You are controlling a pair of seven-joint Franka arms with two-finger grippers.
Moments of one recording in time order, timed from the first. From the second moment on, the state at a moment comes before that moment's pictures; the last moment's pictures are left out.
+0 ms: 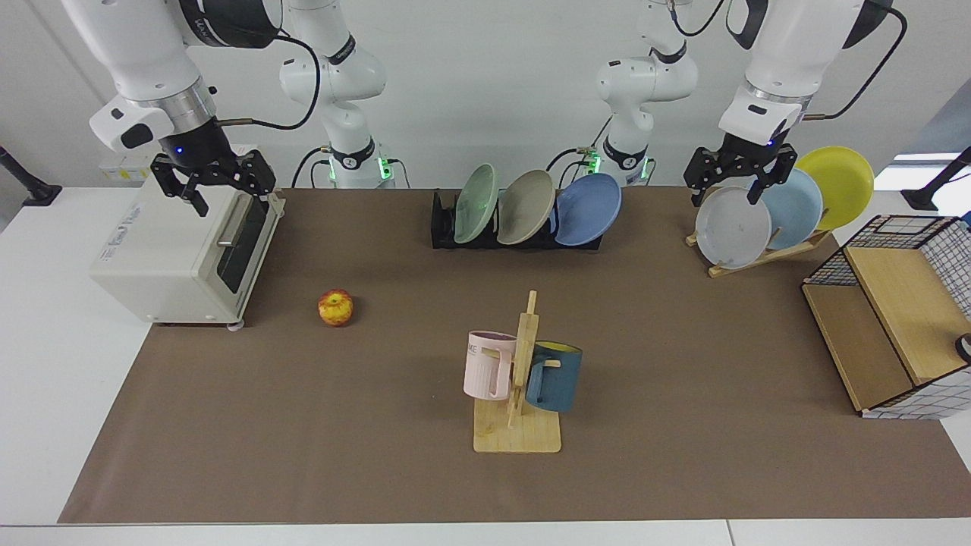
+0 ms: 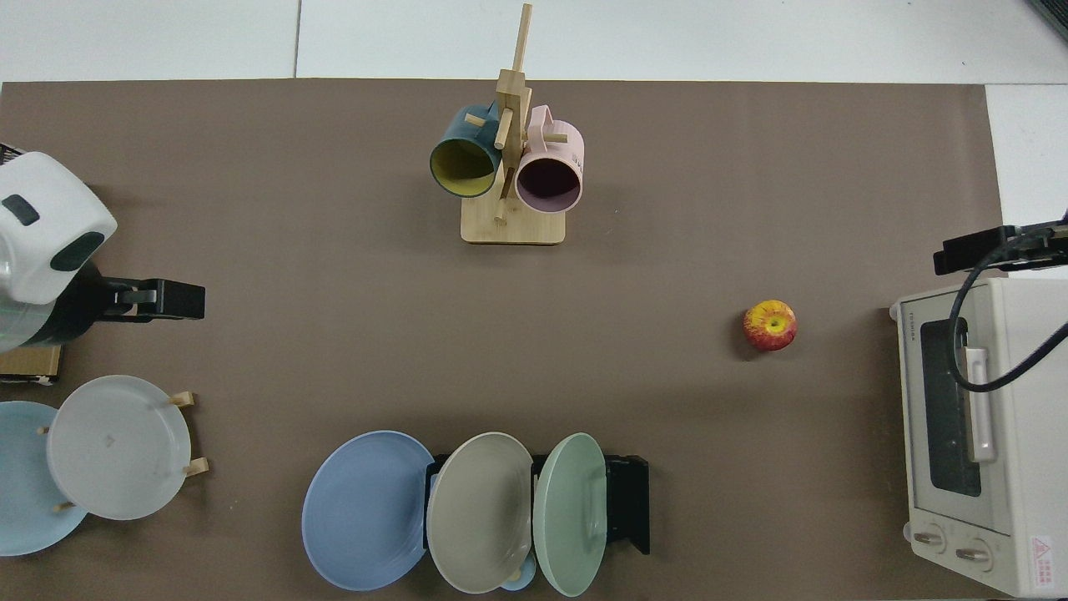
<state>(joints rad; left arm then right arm) 0.03 -0.12 -0.15 -1.73 0.03 1.68 -0.08 0.10 0.01 -0.15 -1.56 0.01 1.62 -0.08</state>
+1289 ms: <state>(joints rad) 0.03 -0.09 -0.15 -1.72 0.01 1.68 -0.07 0.10 0.01 -0.15 -1.56 0.01 1.62 -0.08</state>
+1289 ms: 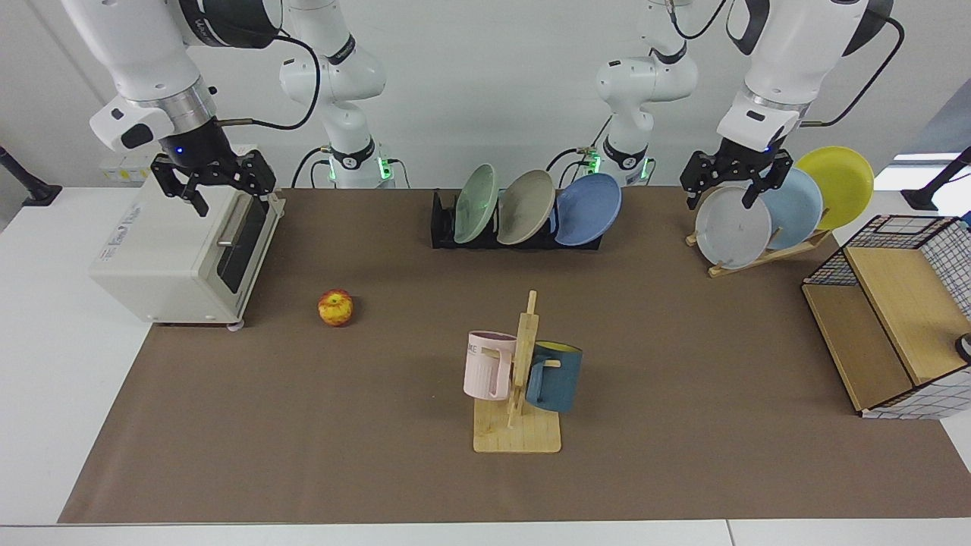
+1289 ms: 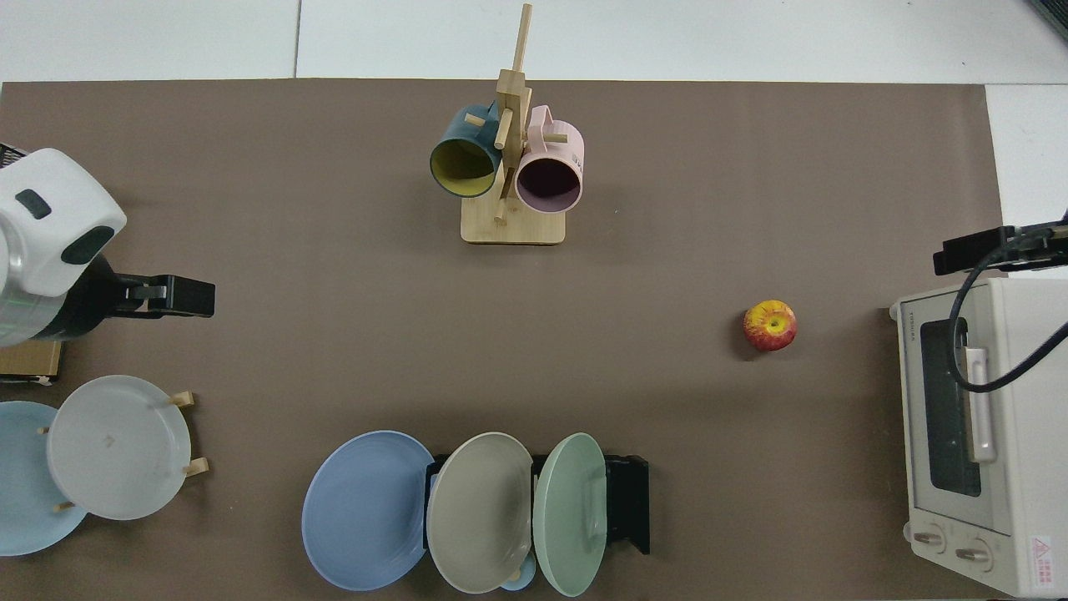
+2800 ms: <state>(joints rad) 0.01 -0.53 -0.52 -2.50 0.19 2.00 -0.47 0.10 0.01 -0.15 -1.56 0.01 1.62 -0.08</state>
